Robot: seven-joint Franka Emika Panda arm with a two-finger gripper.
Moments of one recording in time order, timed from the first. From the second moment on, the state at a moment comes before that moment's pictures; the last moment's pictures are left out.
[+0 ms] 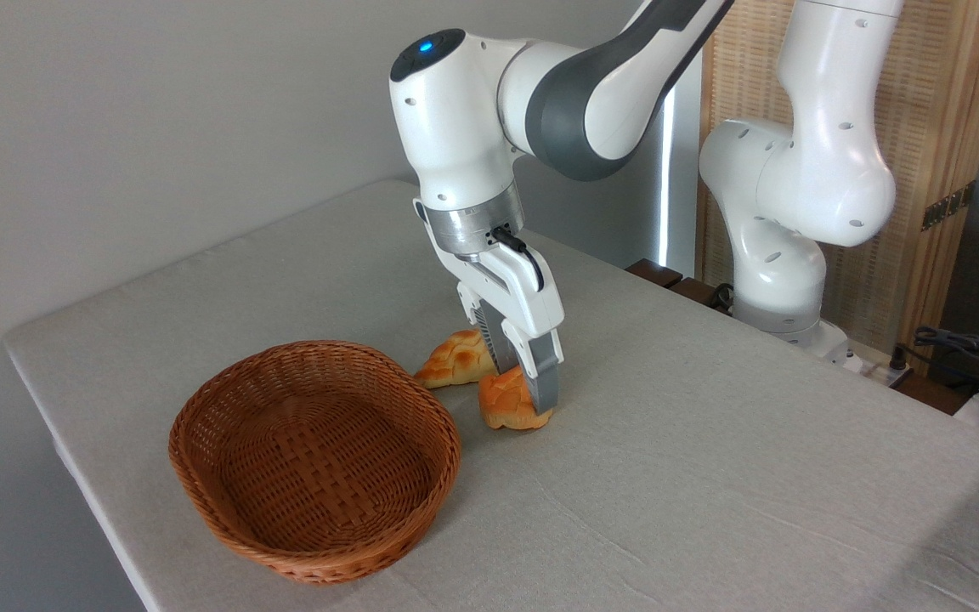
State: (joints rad) arm -0.17 -0.31 0.02 -2.43 0.06 2.00 0.78
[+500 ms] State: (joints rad) arm -0.17 -0.31 0.02 -2.33 0.07 1.87 0.86
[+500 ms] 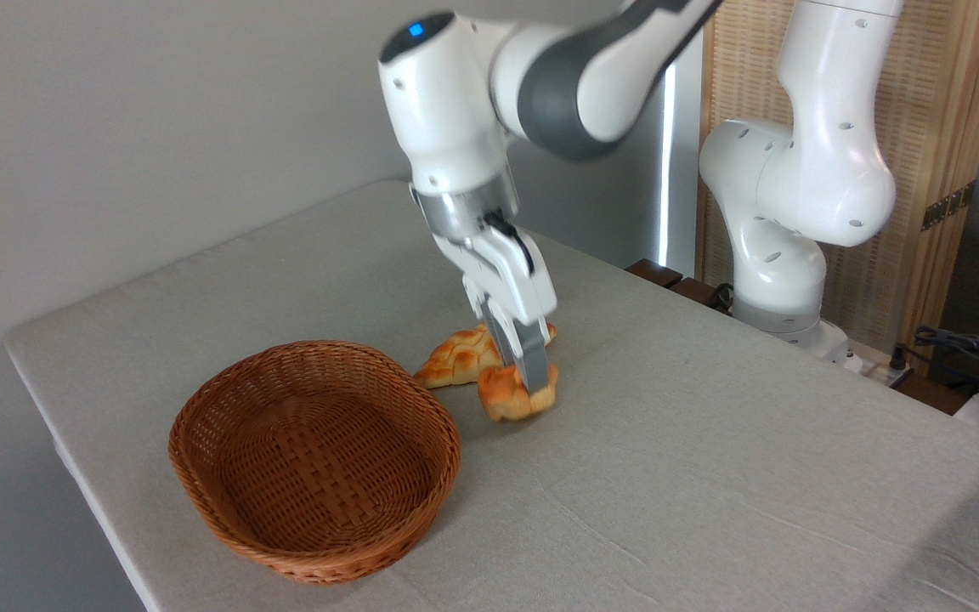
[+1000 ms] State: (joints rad) arm -0.17 -0.09 0.07 -2.05 0.06 2.08 0.99
